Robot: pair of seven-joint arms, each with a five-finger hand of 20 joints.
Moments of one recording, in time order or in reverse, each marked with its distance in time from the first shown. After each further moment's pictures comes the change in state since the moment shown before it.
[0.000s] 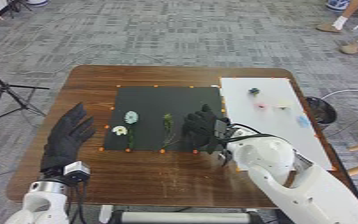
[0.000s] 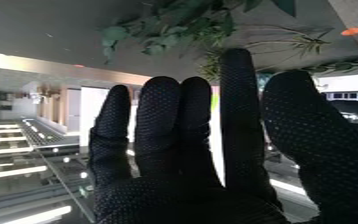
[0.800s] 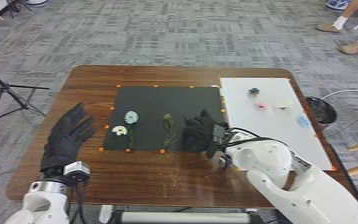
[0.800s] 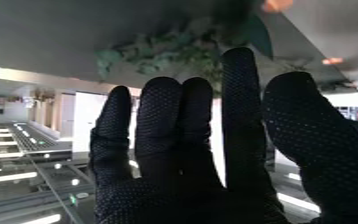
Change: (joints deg) left arm 0.0 0.1 0.0 0.0 0.0 -0.1 0.1; right arm 0.1 0.7 -1.7 0.9 -1.6 -0.3 -0.7
